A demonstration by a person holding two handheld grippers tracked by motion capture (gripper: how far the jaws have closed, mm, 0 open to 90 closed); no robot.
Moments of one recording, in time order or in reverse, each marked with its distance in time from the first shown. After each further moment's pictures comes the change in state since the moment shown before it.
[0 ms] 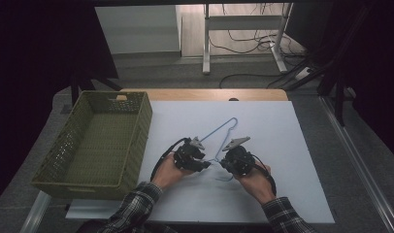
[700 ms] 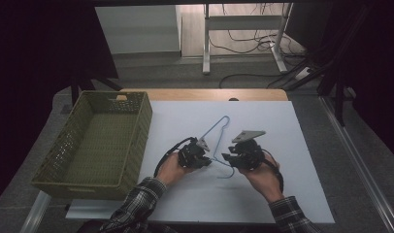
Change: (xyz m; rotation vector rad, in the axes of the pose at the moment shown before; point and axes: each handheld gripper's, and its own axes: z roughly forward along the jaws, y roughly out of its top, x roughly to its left) left arm 0.002 0.010 0.000 0.069 -0.037 0.110; right arm -0.012 0.010 -0.046 -0.172 -0.033 0.036
